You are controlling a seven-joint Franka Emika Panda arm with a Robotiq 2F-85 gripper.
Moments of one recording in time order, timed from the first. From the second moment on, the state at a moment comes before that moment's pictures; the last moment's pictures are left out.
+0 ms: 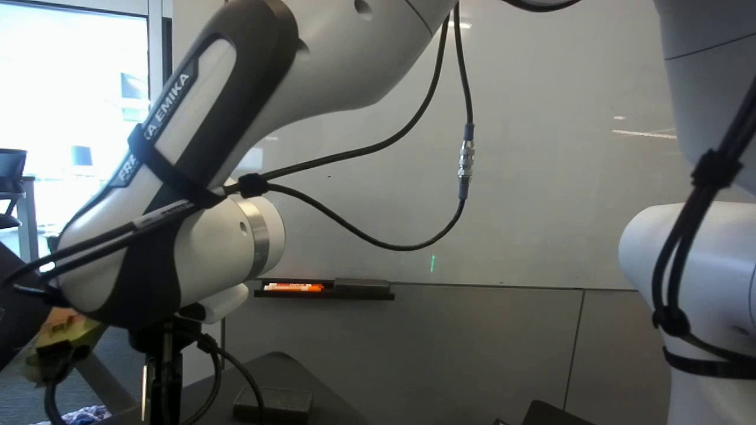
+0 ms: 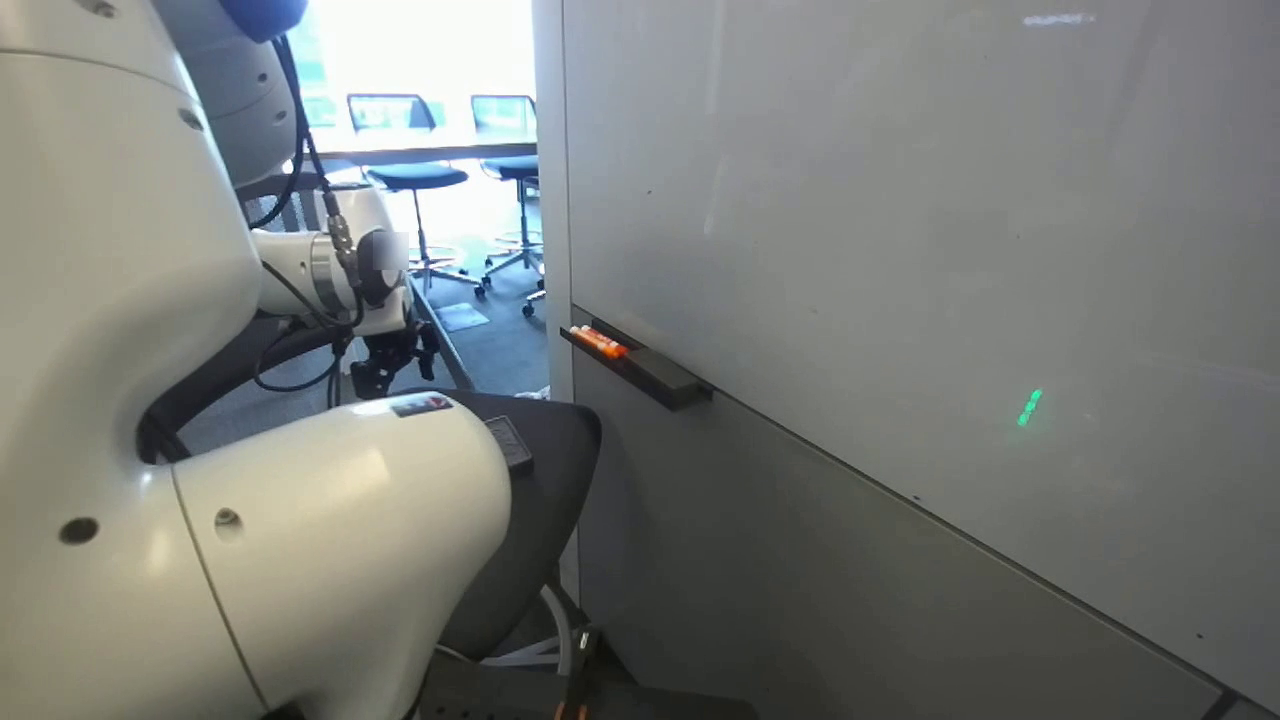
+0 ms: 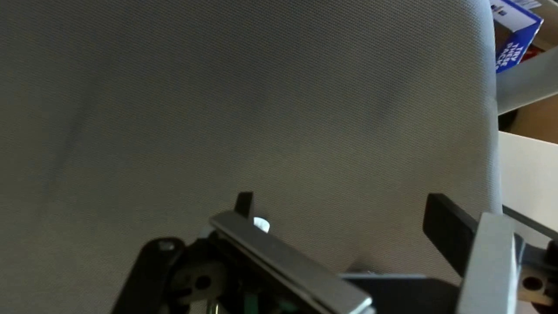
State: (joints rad) arm 0.92 0.46 -0.42 -2.11 0.25 2.66 2.15
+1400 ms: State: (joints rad) arm 0.48 0.43 -0.04 -2.28 0.13 2.82 2.21
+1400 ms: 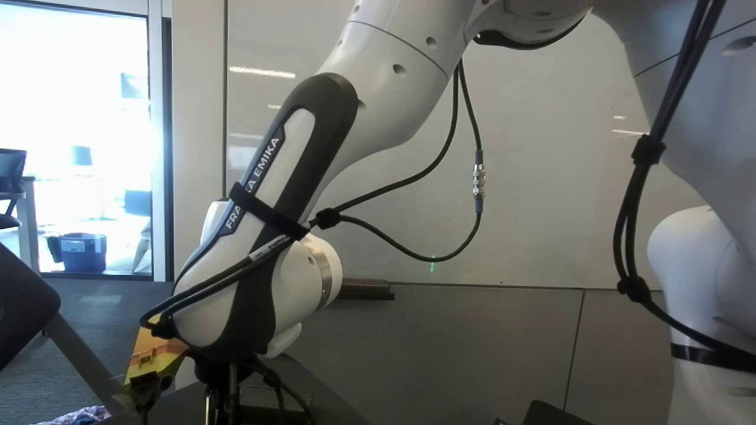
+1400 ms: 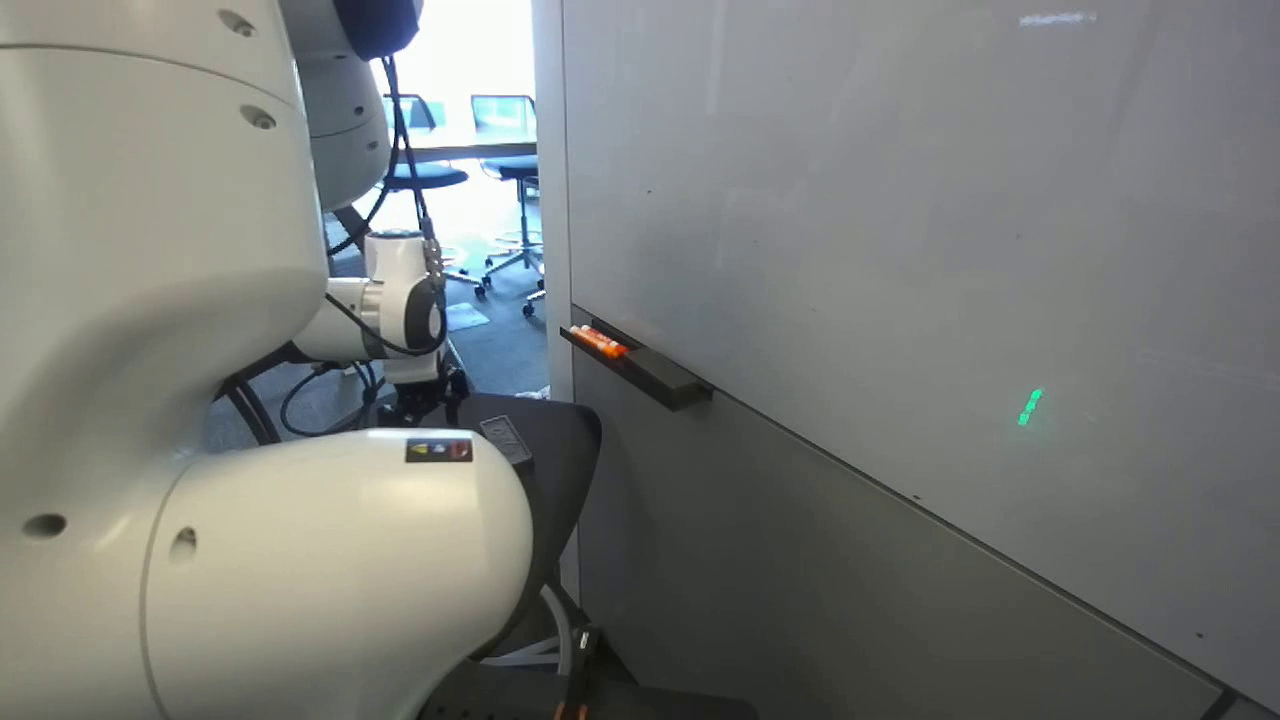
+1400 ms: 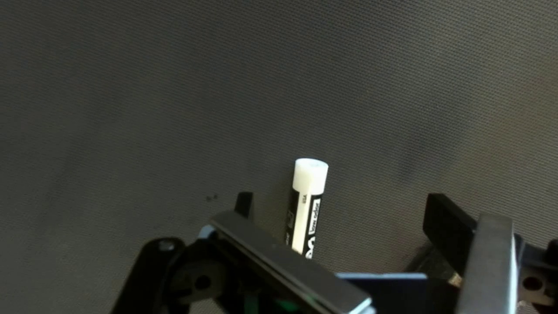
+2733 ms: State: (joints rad) arm 0.48 0.52 -0.05 -2.29 0.12 3.01 2.20
